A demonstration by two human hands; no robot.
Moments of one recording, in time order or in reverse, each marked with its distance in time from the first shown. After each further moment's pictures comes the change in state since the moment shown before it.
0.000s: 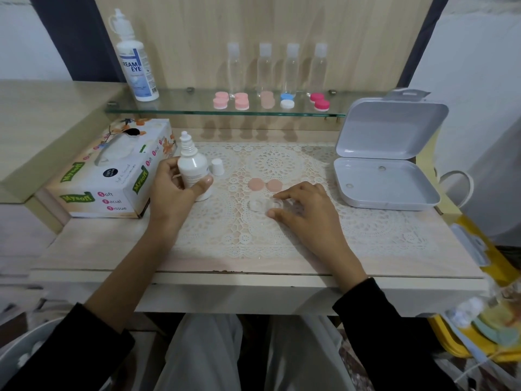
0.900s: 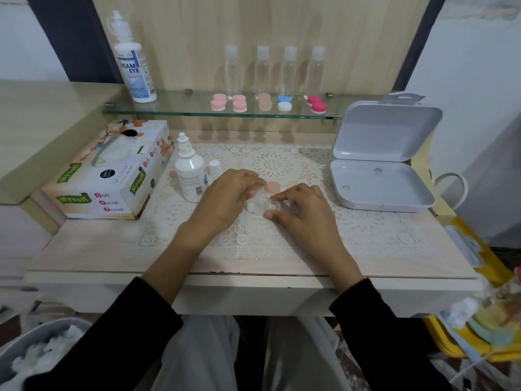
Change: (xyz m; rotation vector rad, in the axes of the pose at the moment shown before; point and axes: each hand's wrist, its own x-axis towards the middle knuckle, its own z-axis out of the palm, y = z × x) left_hand 0.005 0.002 0.060 0.700 -0.484 0.603; right_hand 0.001 0.001 0.000 -0.013 0.000 -0.003
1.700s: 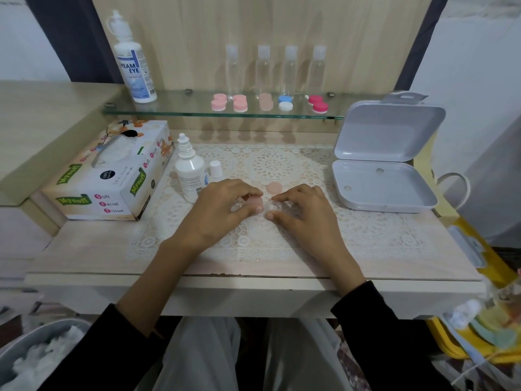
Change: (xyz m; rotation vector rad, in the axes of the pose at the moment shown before) left_hand -0.028 0.013 -0.019 -0.164 0.050 0.048; right_hand -0.001 0.000 0.000 0.007 0.002 -0.013
